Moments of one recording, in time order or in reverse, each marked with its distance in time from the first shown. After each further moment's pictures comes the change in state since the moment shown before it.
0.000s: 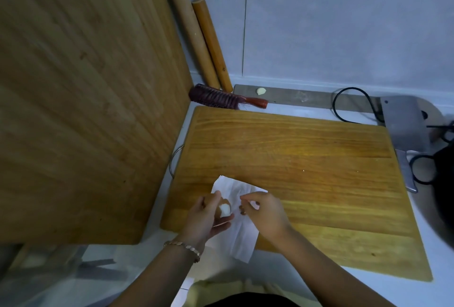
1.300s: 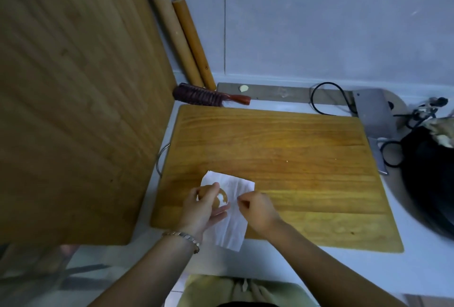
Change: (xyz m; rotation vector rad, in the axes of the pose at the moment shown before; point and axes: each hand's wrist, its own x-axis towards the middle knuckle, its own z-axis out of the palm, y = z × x) left_hand -0.013 0.008 0.016 -0.046 0.018 0.005; right_hand -0.011 0.011 0.002 -0.138 -0.077 0.091
